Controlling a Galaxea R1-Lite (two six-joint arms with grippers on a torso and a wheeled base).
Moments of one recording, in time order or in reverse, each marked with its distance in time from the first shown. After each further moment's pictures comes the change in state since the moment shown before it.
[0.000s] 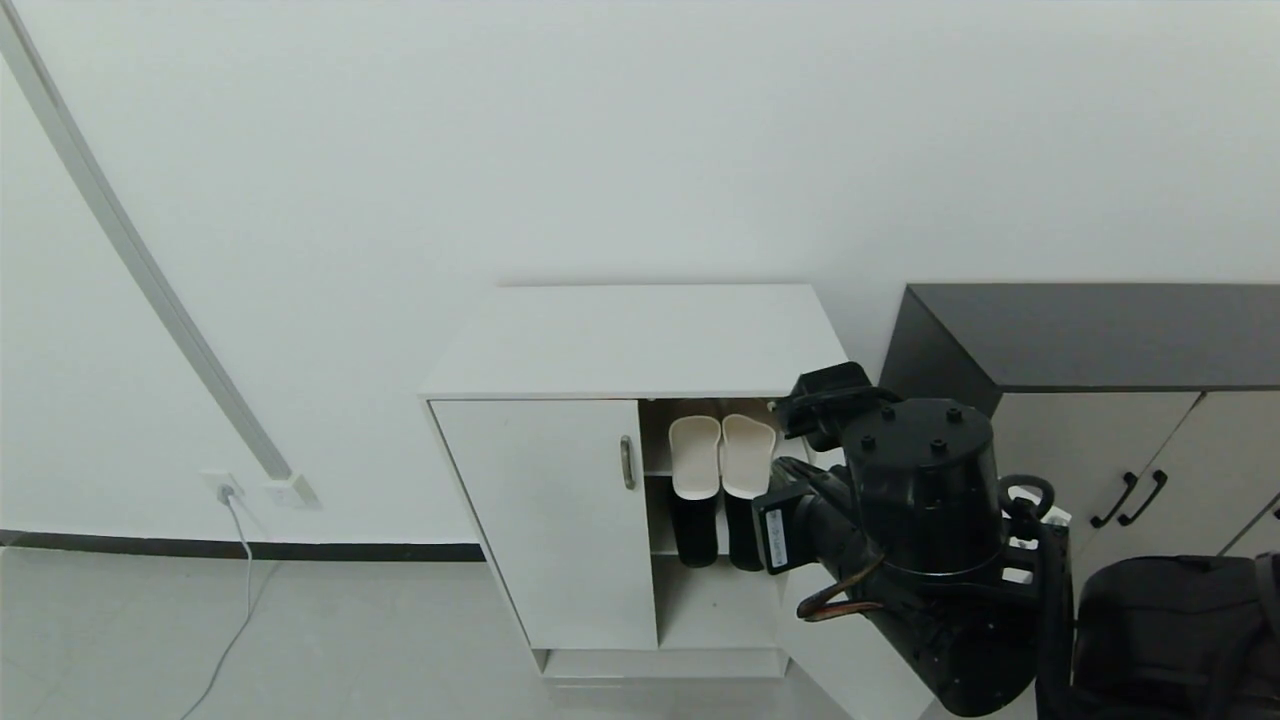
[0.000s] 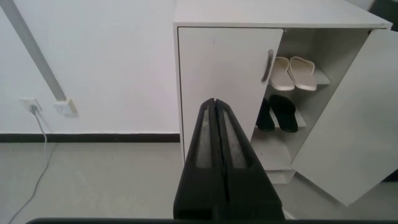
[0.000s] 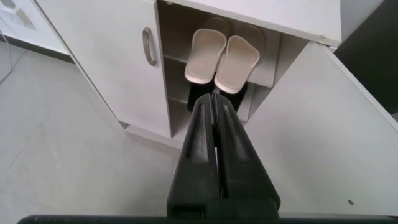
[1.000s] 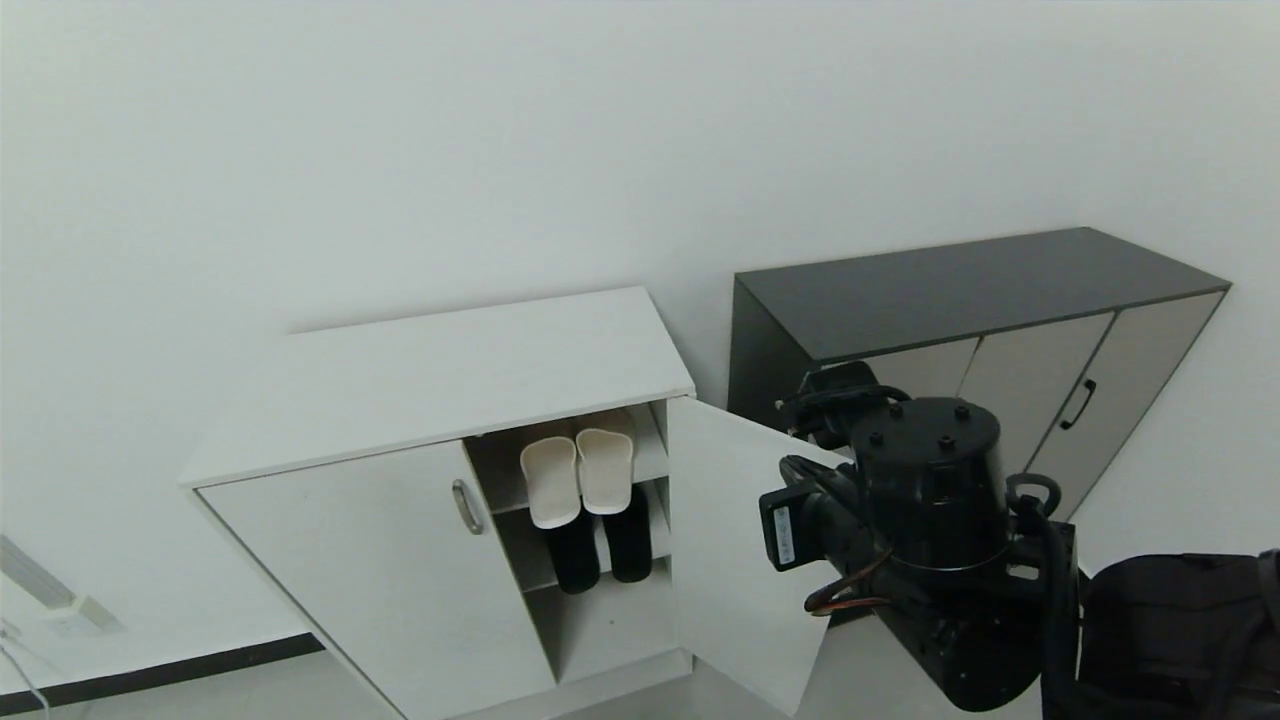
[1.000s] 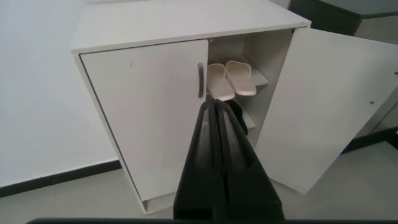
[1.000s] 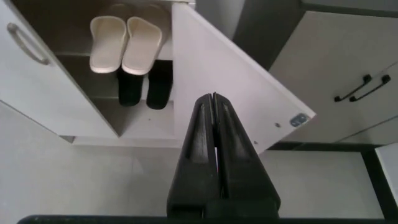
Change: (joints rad) left arm 0.001 0.000 0.000 0.000 0.000 0.000; right arm -0.011 -0.003 0.009 -0.007 0.000 -0.008
